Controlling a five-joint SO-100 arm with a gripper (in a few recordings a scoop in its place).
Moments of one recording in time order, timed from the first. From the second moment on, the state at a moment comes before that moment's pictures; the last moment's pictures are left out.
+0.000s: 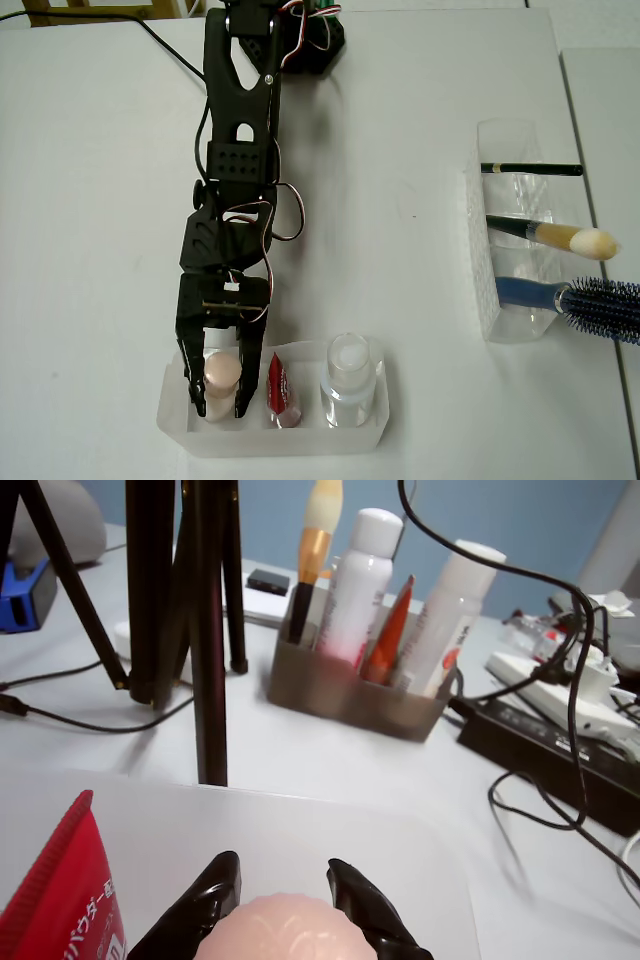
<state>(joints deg) 5.8 49.4 82.2 -29.3 -103.8</state>
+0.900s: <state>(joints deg) 9.9 84.0 95.5 -4.0 -92.3</state>
